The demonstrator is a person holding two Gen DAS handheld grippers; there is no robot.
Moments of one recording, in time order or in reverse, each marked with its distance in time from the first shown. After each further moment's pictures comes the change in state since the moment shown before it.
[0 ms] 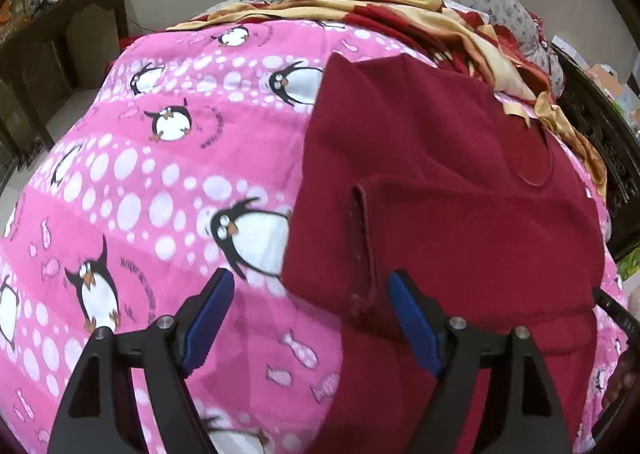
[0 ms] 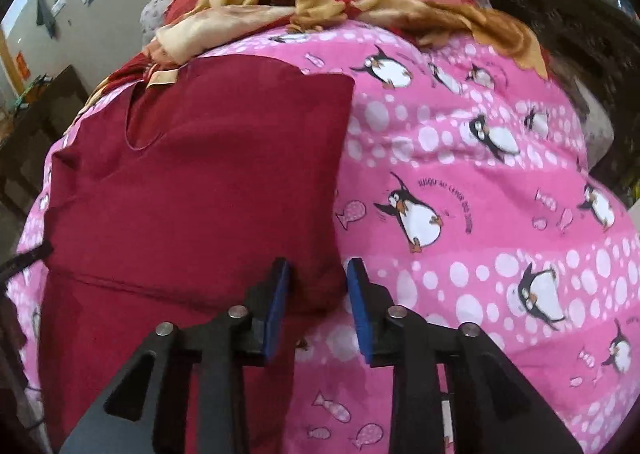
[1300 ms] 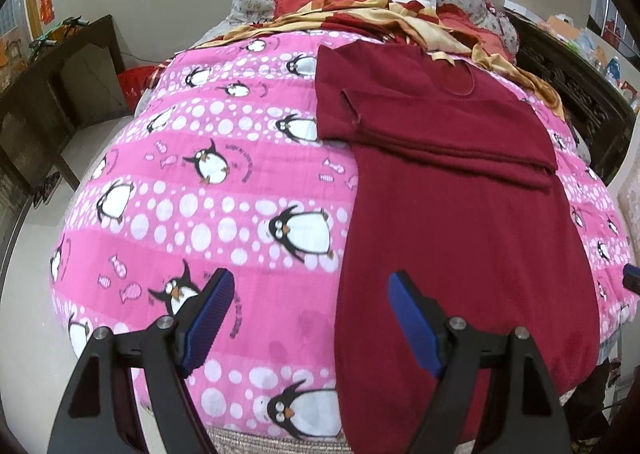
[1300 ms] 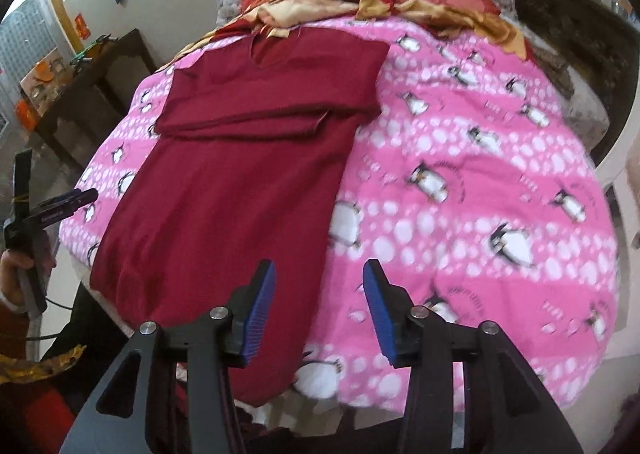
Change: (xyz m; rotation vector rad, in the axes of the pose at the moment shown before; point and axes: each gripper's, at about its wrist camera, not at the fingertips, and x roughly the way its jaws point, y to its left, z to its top) left arm -0.128 0.032 -0.130 0.167 -0.044 0.029; right arm -0.157 0.010 -0.151 -0.148 0.036 0.133
